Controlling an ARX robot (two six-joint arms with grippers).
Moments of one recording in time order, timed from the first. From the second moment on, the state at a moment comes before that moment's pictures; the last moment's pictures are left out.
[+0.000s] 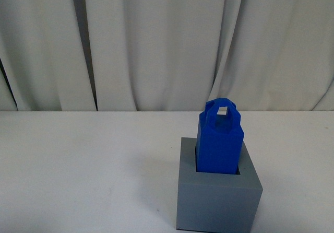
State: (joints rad) left arm 0.00 0.00 0.02 0.00 0.00 0.00; right arm -0.36 0.92 0.71 -0.37 -0.84 -0.53
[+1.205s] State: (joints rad) left arm 0.00 0.00 0.02 0.00 0.00 0.00; right arm 0.00 0.32 0.05 0.27 0.00 -0.01
